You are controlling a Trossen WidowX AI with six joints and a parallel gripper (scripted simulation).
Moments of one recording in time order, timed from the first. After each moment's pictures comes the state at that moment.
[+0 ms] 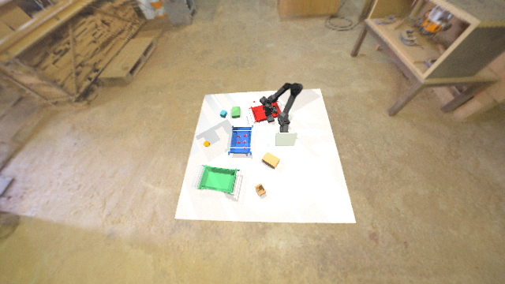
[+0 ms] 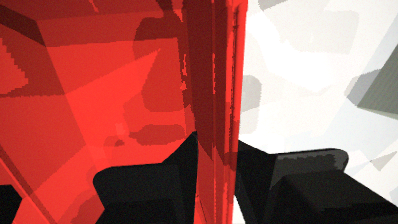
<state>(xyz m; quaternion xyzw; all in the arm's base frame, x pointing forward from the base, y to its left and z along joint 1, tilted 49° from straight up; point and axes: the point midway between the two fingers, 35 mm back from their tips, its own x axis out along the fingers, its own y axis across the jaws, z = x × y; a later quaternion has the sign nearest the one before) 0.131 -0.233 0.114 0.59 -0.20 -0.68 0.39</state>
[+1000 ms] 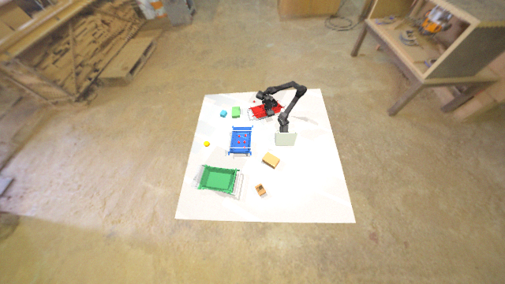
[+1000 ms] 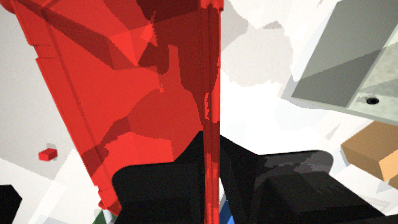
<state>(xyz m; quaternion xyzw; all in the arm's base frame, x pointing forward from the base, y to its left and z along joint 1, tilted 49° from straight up) 0.133 -0.171 0.168 0.59 -0.18 -0.69 0.38</state>
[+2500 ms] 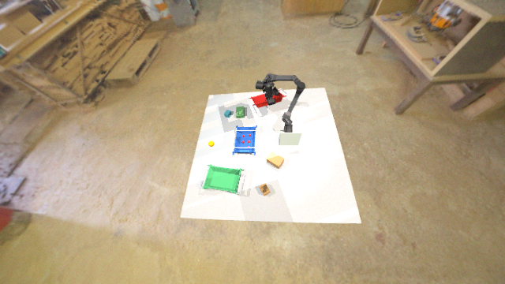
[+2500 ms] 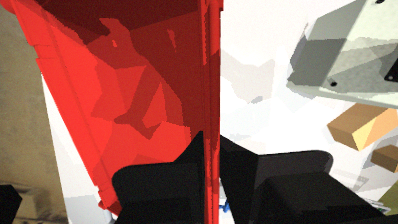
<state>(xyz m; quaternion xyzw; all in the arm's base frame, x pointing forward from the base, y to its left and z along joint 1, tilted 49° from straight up) 0.158 -0.140 0.260 0.60 -0.18 -0.68 0.38</state>
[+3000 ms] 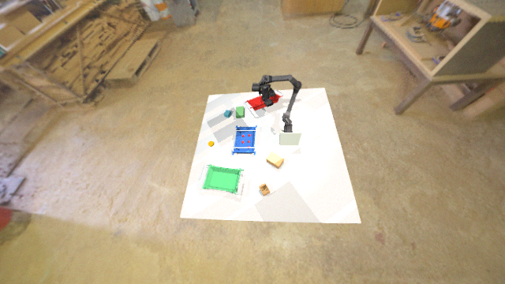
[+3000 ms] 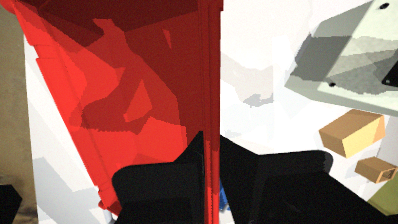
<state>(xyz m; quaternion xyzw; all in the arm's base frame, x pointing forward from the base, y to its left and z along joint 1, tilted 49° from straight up) 0.184 -0.133 0.247 0.57 -0.14 -0.69 0.41</state>
